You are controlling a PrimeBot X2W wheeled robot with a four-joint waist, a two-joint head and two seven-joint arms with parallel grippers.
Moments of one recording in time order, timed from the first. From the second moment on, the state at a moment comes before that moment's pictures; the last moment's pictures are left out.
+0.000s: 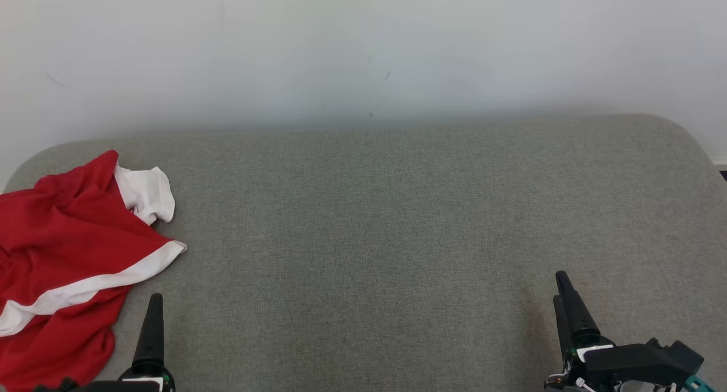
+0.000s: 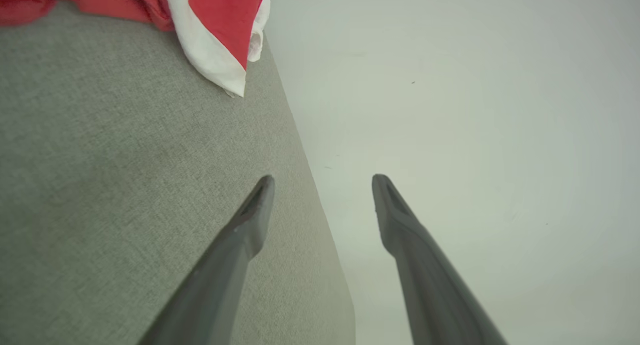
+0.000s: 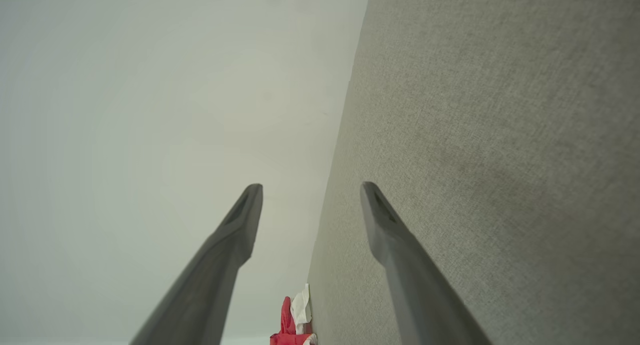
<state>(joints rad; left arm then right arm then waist) -0.06 0.04 0.11 0.21 -1.41 -0.13 0.03 -0.07 -0.05 -0.06 0.24 1.43 0.13 0.03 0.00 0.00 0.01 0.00</state>
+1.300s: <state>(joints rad) -0.01 0.06 0.08 0.10 -0.66 -0.13 -0.11 -0.06 -0.05 0.02 0.18 0.75 0.13 -0.11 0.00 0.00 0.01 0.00</state>
